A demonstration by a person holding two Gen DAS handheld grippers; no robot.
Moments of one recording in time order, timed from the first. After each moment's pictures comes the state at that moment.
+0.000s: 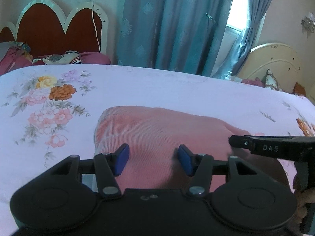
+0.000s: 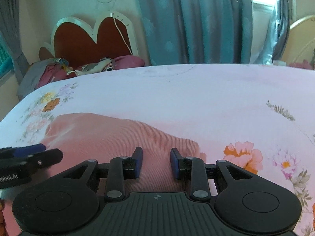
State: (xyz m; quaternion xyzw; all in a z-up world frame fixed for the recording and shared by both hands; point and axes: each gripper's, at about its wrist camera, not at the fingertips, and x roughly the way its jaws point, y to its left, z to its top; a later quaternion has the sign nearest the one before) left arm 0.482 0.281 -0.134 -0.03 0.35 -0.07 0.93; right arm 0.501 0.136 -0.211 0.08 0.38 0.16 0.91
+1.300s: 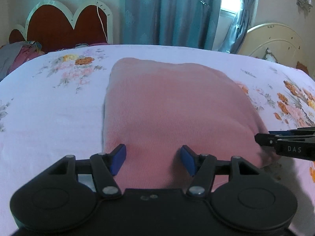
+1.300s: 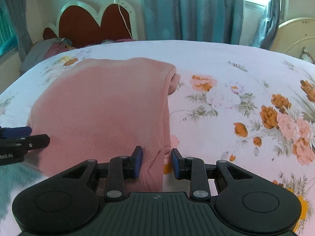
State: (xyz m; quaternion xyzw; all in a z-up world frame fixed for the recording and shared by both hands) left arm 0.343 0.270 -0.134 0.01 0.38 -0.05 0.92; right arm 0.334 0.099 -0.204 0.03 0.41 0.15 0.90
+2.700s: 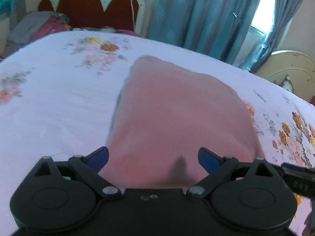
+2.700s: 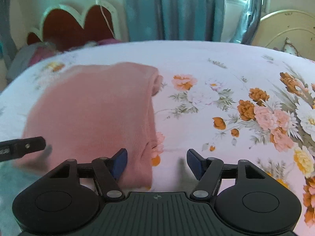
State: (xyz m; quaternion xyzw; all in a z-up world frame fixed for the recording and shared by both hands) left arm 0.318 0.274 -0.100 -0.09 0.40 0.02 0.91; right arm 0.301 0.085 -0.171 0.06 0.42 0.12 0.90
